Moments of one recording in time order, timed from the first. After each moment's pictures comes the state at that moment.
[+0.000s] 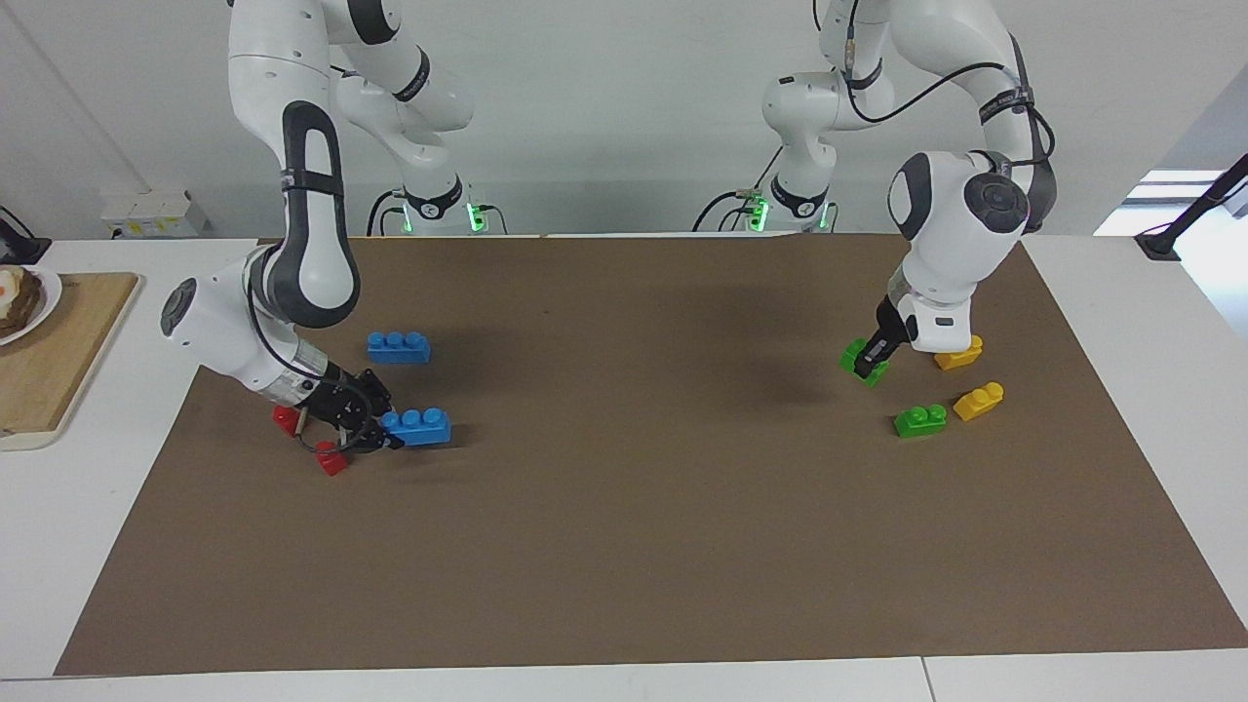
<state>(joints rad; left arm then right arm) -0.03 0.08 -0.12 -1.99 -0.03 2.03 -0.81 -0.05 0.33 -0.02 -1.90 0.62 2.16 1.08</state>
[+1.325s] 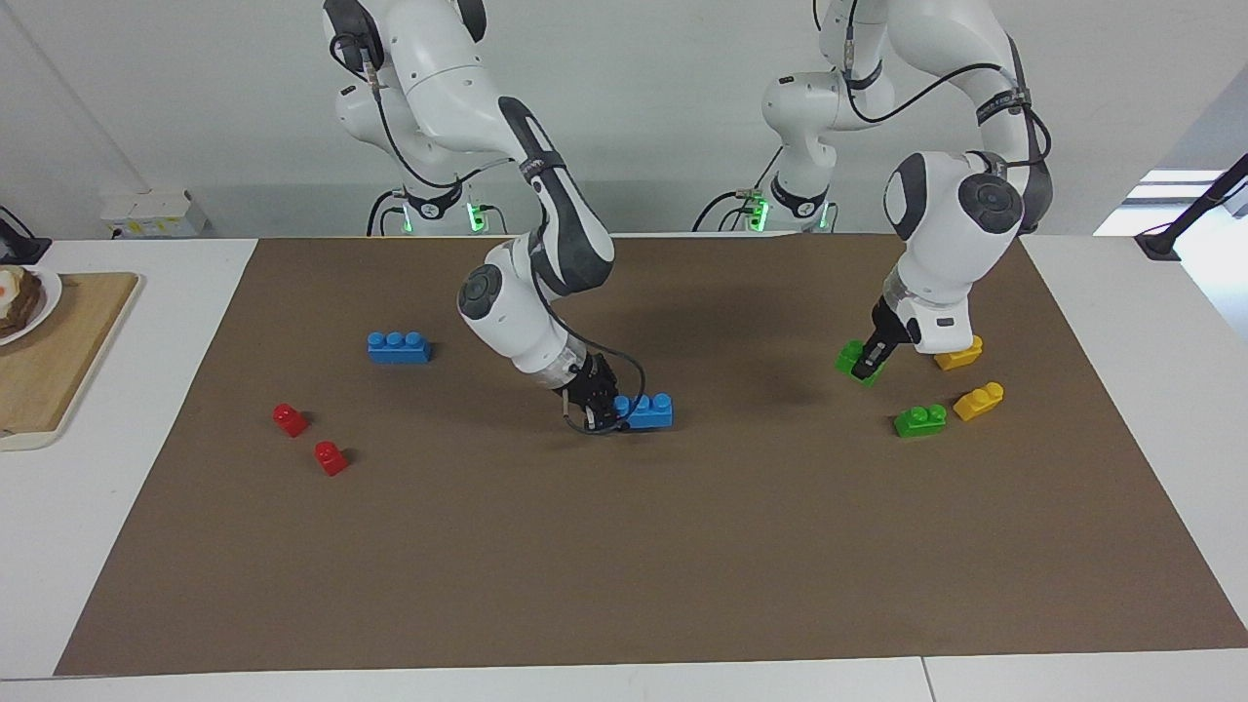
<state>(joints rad) -0.04 0.08 -0.12 -1.99 -0.03 2.03 -0.98 0.49 0.47 -0.01 -1.83 0.74 2.47 1.51</state>
